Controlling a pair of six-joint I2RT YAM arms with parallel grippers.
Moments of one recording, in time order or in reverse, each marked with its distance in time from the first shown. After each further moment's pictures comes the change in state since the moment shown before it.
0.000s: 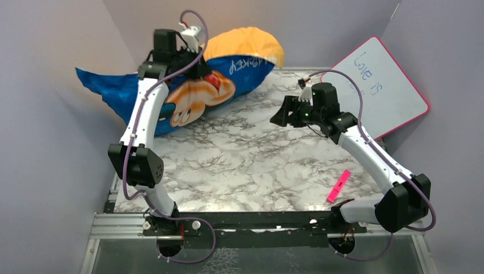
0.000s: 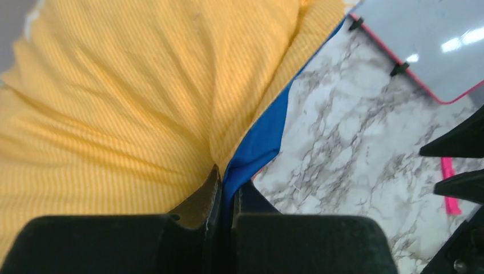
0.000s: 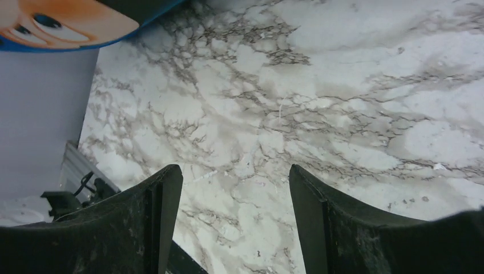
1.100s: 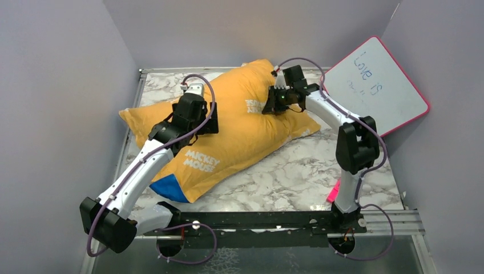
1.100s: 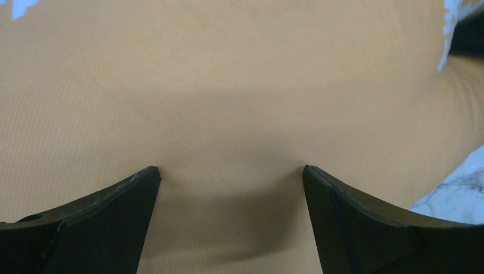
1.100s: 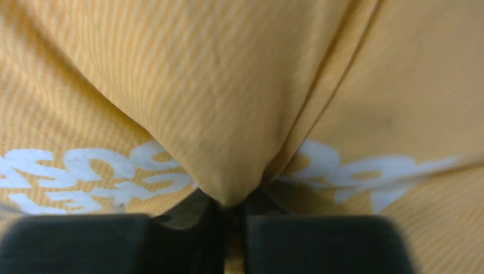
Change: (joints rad) left arm -0.397 -0.602 -0.890 0.079 -0.844 -0.309; right arm -0.001 0.592 0.481 -0.117 0.052 -0.196
